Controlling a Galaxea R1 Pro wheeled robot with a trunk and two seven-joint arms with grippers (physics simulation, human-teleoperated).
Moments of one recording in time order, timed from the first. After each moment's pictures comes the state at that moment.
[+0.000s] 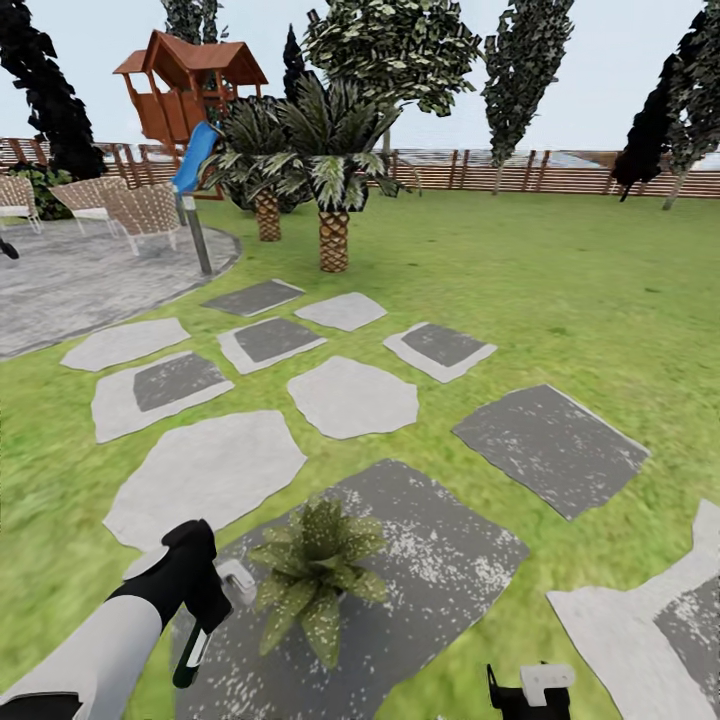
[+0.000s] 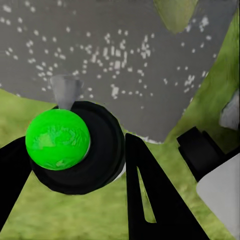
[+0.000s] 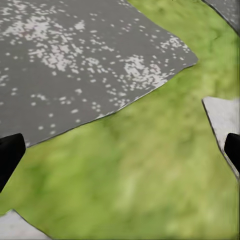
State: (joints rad) left arm -0.72 0.08 0.01 -0.58 -1.17 0.74 -1.10; right arm -0.38 -0.04 -0.36 -0.12 0.48 -0.60 -0.14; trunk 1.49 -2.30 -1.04
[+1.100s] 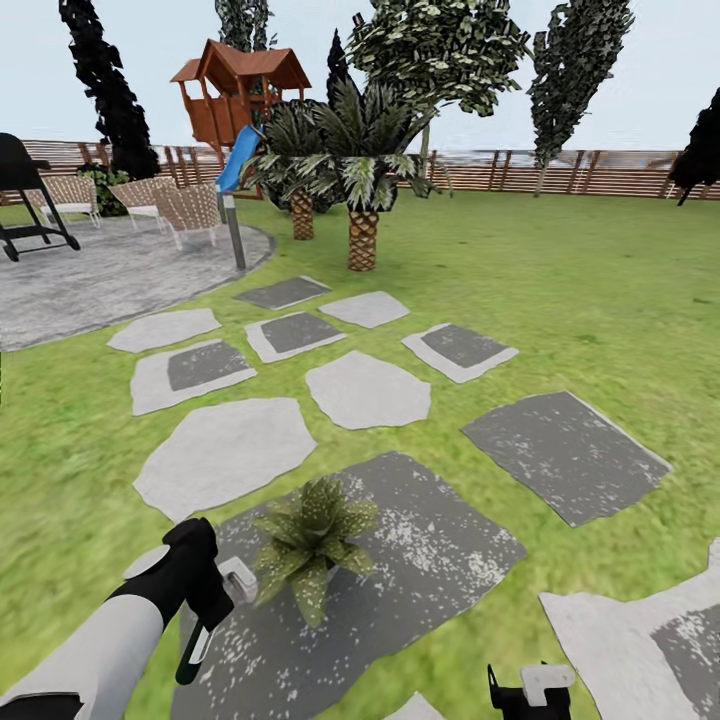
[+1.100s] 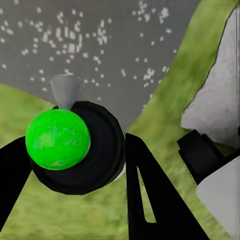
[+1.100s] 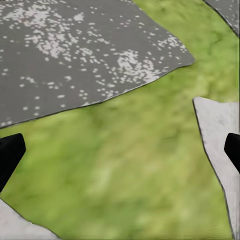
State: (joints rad) left arm -0.72 0.07 0.02 -0.59 -1.17 0.74 -1.10; right arm -0.38 -0.04 -0.36 -0.12 0.48 -0.60 -0.14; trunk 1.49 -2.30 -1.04
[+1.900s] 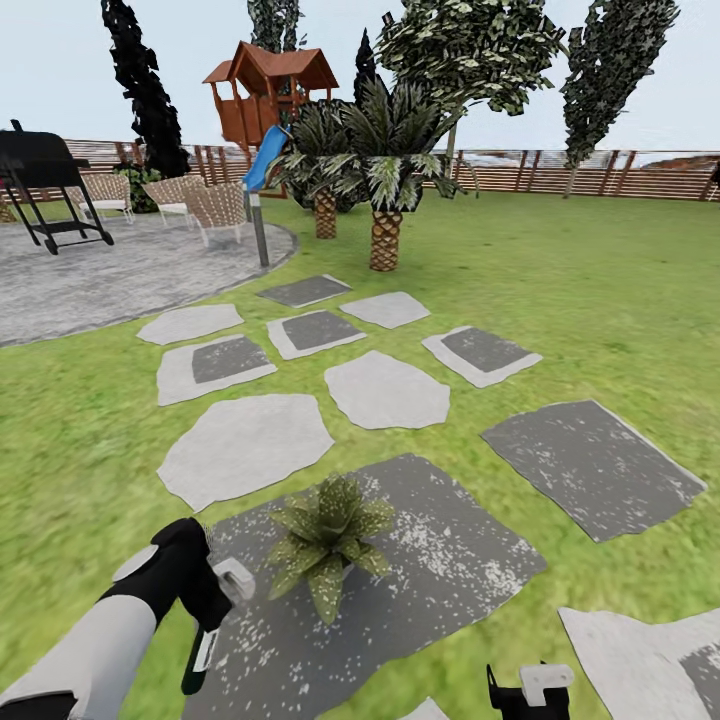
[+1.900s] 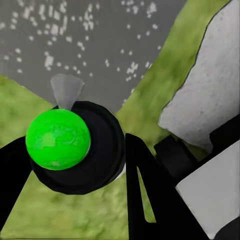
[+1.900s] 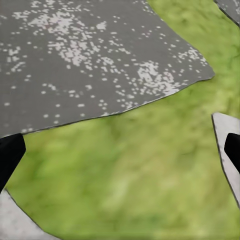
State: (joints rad) left arm -0.72 0.08 0.10 -0.59 -1.18 0.73 -1.17; right arm -0.38 -0.04 -0.36 -0.12 0.49 -0.60 -0.14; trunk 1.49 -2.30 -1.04
